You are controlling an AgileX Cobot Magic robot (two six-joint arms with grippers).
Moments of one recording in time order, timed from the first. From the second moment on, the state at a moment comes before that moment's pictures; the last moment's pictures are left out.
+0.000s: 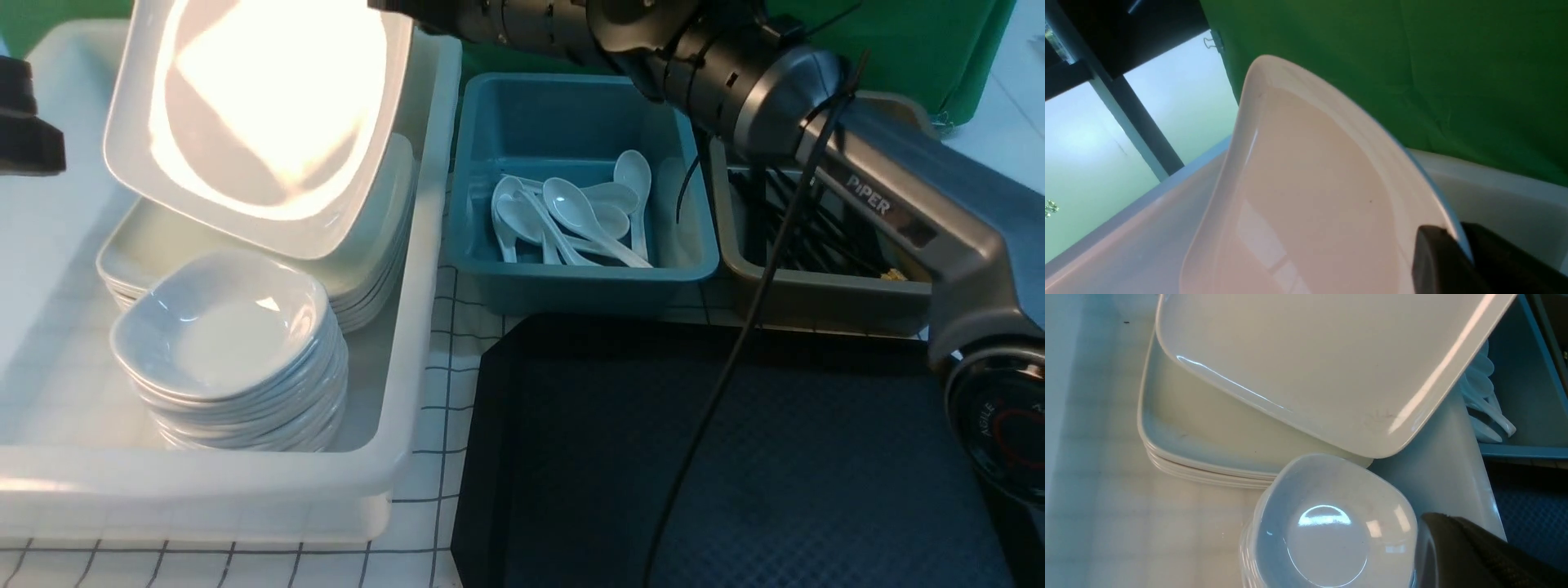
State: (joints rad) right arm 0.61 2.30 -2.25 0.84 0.26 -0.58; left arm 0.25 1.11 -1.17 -0.50 0.96 0.31
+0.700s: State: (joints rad) right arm 0.62 2.34 -2.26 0.76 0.24 -0.58; left arm 0.25 1.11 -1.17 -0.50 0.97 0.32
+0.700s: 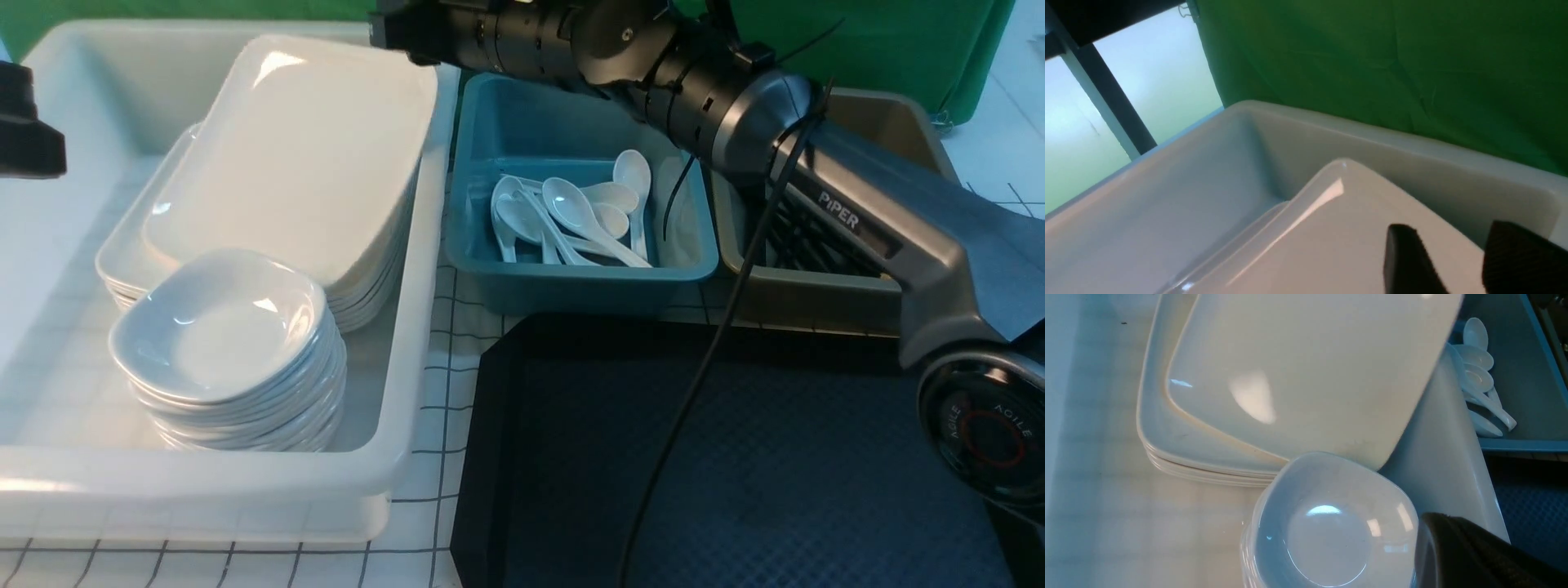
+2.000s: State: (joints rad) right arm 0.33 1.86 -2.26 0.28 1.17 -0.41; left arm 0.25 1.63 -1.17 -0.22 0.84 0.15
